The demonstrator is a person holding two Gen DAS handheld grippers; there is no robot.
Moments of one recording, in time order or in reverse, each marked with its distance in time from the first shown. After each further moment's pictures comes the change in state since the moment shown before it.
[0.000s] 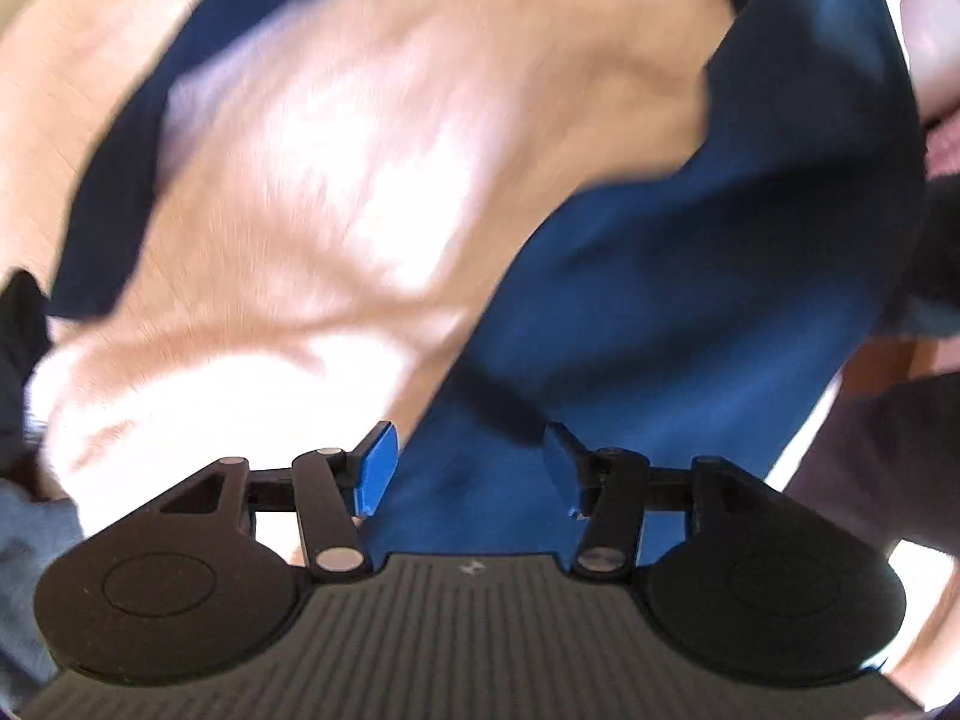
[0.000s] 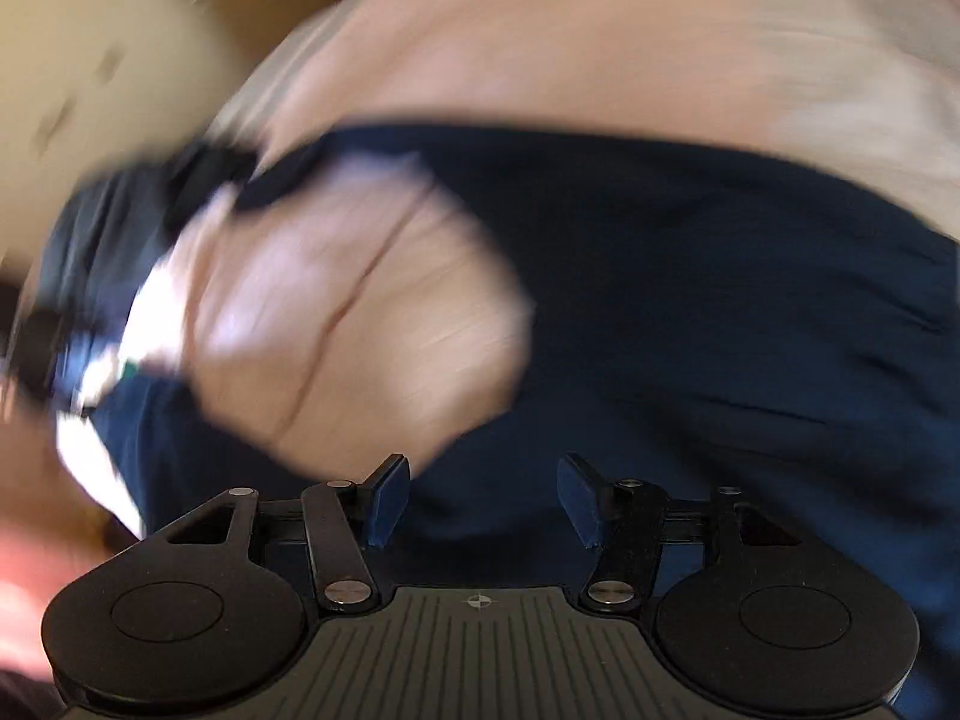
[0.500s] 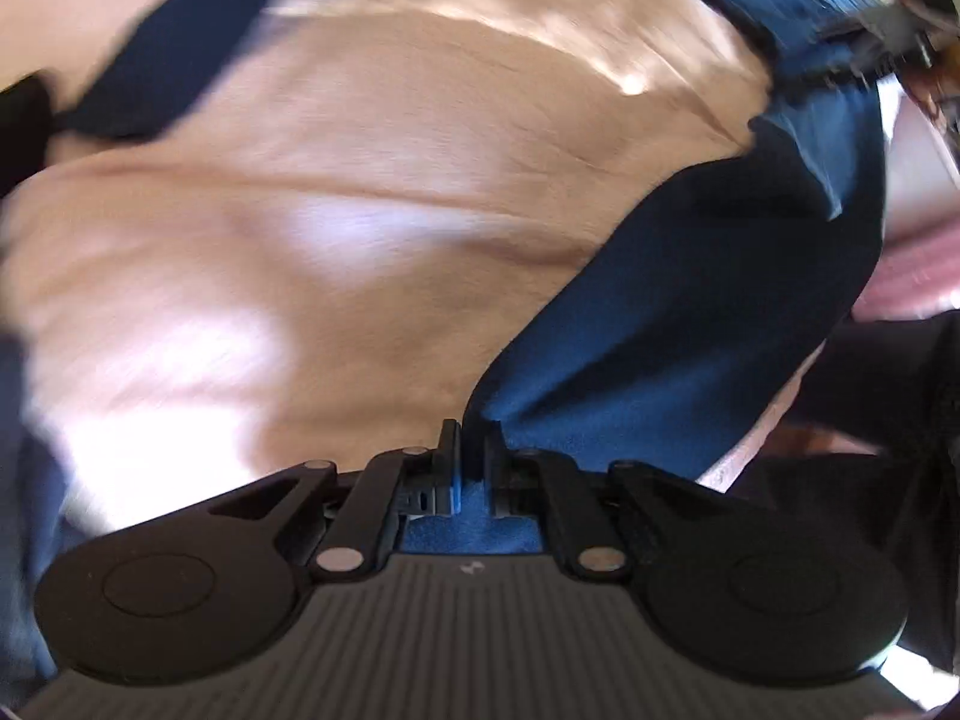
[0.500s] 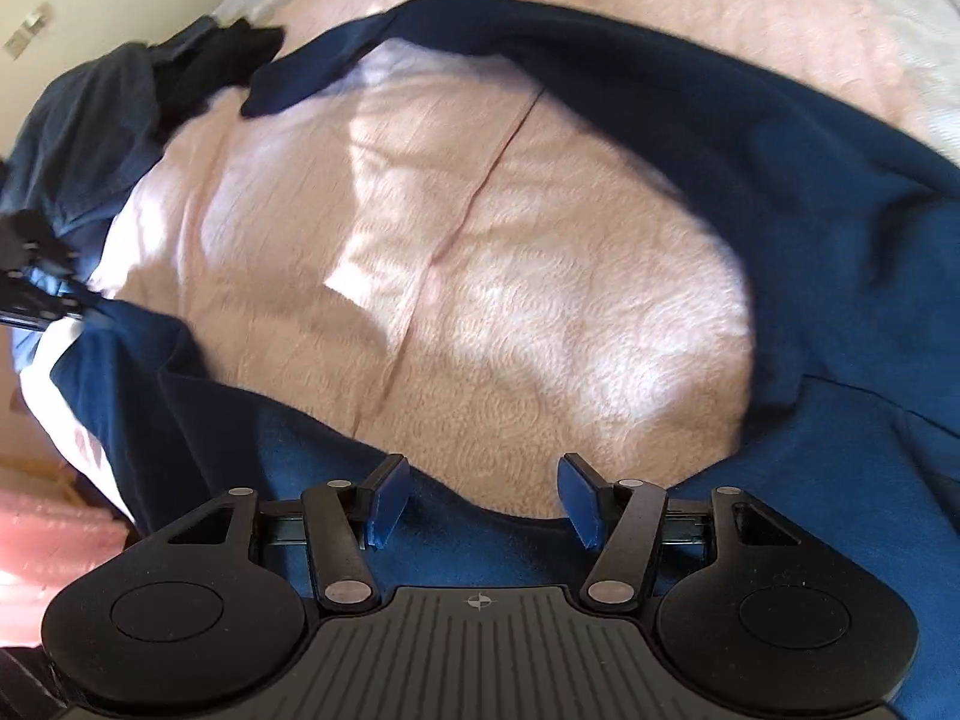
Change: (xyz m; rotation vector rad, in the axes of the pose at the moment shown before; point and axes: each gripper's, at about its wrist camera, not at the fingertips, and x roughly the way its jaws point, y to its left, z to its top) left arm -0.031 0.113 -0.082 -0.292 -0.055 -0.182; right arm 0.075 0.075 0.018 0.009 0.126 -0.094
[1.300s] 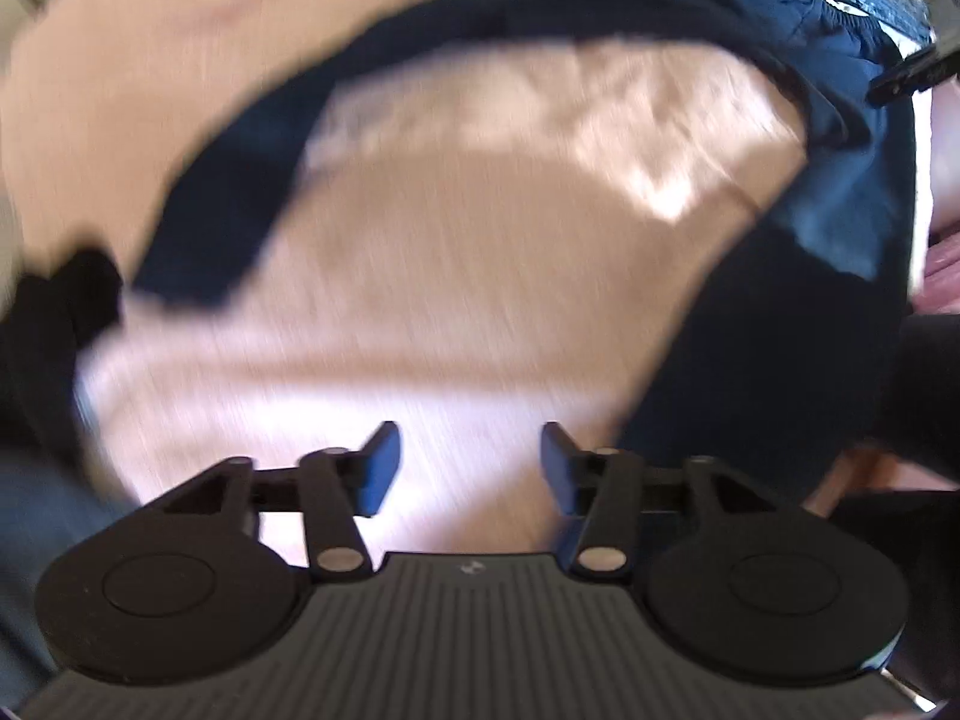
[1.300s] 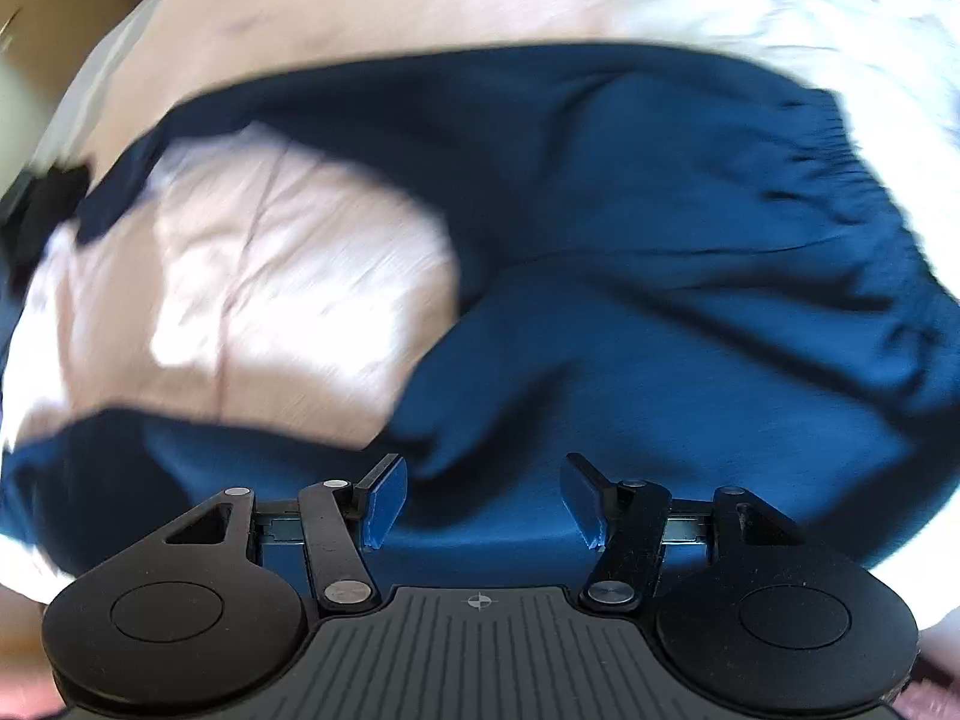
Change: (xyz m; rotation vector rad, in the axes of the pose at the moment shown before) left arm -0.036 -0.045 0.074 0.176 -0.111 0.190; right arm -0.065 -0.062 -0.040 0.397 -0.085 -0.230
